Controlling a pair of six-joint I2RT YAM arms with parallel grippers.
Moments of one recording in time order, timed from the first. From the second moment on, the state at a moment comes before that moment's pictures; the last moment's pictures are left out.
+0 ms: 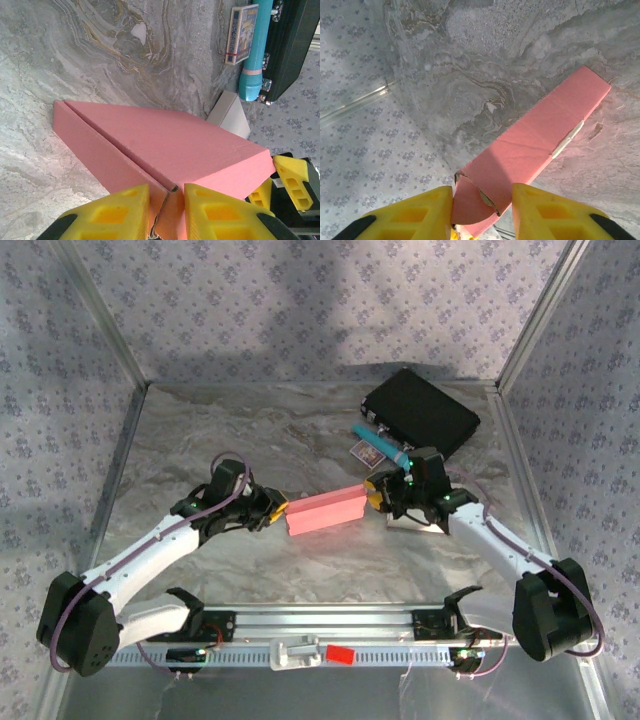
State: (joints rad) left arm -0.57 1.11 0.70 -0.37 0.32 -1.37; right arm 0.39 1.19 0.70 -0.23 -0.44 1.54
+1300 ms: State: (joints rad) left arm -0.58 1.11 0.70 -0.37 0.31 -1.37; right arm 0.43 1.17 0.72 -0.28 -0.38 1.30
